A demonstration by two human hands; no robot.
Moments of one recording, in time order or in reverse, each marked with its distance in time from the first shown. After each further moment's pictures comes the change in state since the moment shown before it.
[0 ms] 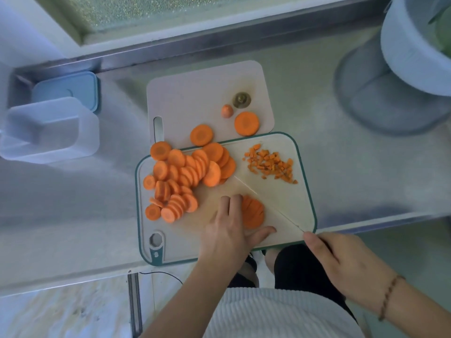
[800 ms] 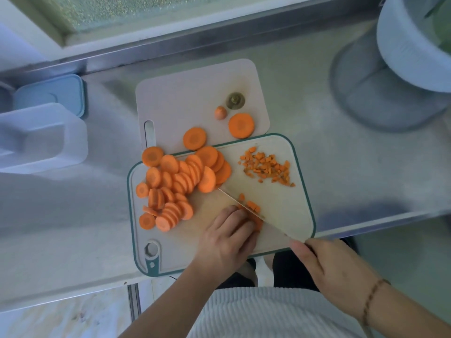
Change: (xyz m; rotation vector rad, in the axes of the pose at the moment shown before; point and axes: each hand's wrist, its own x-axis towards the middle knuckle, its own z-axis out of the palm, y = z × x) left_hand -0.002 -0.026 0.014 -0.280 0.025 0.442; right_hand 0.005 -0.014 0.006 -0.069 -0.078 0.013
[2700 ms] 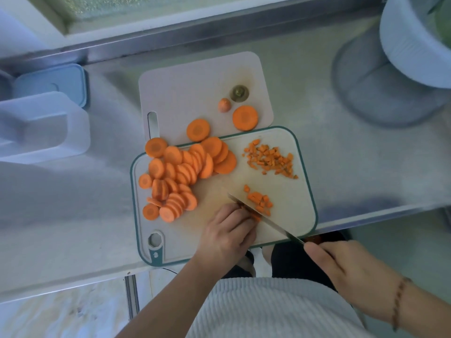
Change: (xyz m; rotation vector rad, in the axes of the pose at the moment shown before) left_hand -0.010 -0.006 0.003 -0.040 0.064 0.042; right_hand -0.016 0.010 -0.003 0.007 -0.076 0.000
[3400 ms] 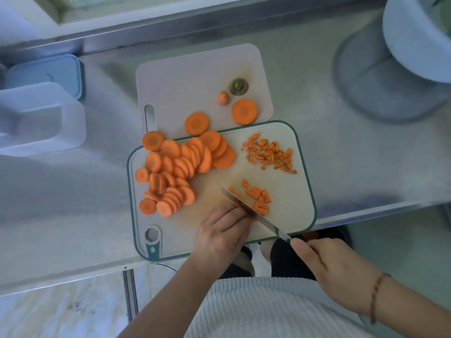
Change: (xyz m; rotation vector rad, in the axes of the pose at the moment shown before) left_hand -0.007 0.006 -0.005 0.030 0.030 -0.022; right_hand 0.006 -0.006 0.016 0.035 -0.027 0.021
